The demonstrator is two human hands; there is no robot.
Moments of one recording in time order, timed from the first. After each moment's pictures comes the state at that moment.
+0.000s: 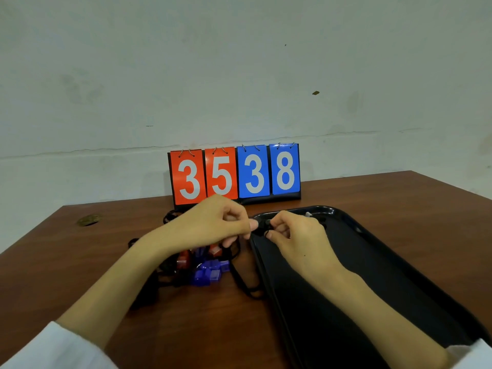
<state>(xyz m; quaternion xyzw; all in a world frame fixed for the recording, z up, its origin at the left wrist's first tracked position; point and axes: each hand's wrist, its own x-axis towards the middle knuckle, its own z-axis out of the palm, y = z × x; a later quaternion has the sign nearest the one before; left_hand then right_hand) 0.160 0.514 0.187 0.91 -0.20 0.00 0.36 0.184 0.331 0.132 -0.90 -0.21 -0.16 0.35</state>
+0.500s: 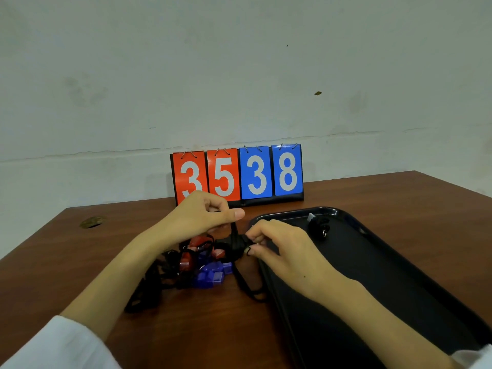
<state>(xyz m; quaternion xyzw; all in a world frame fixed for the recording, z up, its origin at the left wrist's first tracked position) 0.175 0.539 0.179 0.89 -0.15 0.08 0.42 0.168 0.341 0.135 -0.84 -0.40 -0.14 0.34</state>
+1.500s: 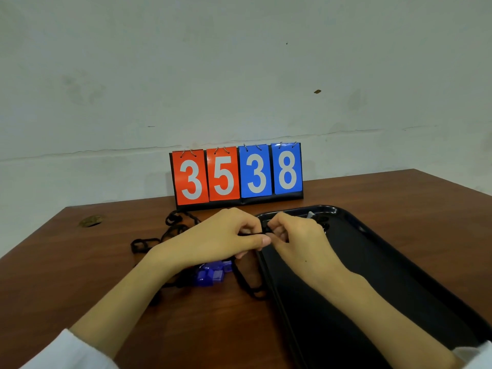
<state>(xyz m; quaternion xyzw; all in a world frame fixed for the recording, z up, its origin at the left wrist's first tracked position) 0.162 0.503 0.172 0.92 -0.25 0.02 0.29 0.180 0.333 0.132 -0.89 -0.27 -0.19 0.30</state>
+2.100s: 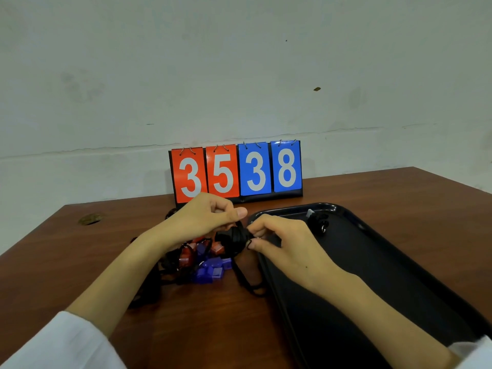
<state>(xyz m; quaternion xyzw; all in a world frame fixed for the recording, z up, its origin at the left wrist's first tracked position) 0.172 0.529 0.174 0.89 -0.15 0.04 0.42 0.166 0.340 0.138 -0.83 -0.38 -0.13 0.39</state>
